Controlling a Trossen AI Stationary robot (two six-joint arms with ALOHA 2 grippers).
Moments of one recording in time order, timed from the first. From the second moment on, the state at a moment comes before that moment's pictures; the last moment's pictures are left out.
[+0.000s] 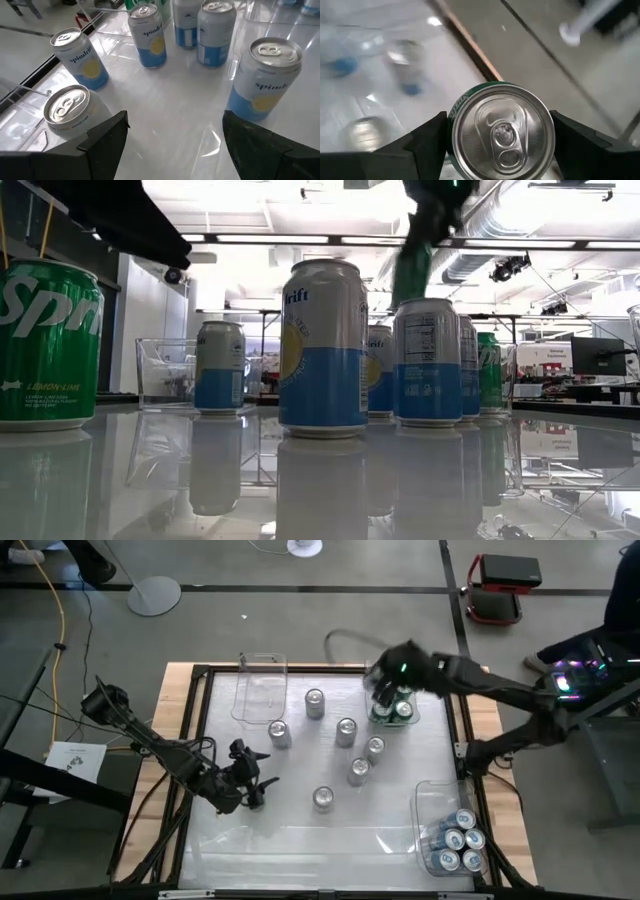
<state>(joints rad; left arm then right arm) -0.60 1.19 0.75 -0.44 -0.87 -0.60 -0.34 1.34 1.40 -0.84 0.37 0.00</state>
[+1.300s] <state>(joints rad) -0.58 1.21 0.75 -0.44 -0.88 -0.62 -0.64 1.59 1.20 -0.79 0.04 0.00</state>
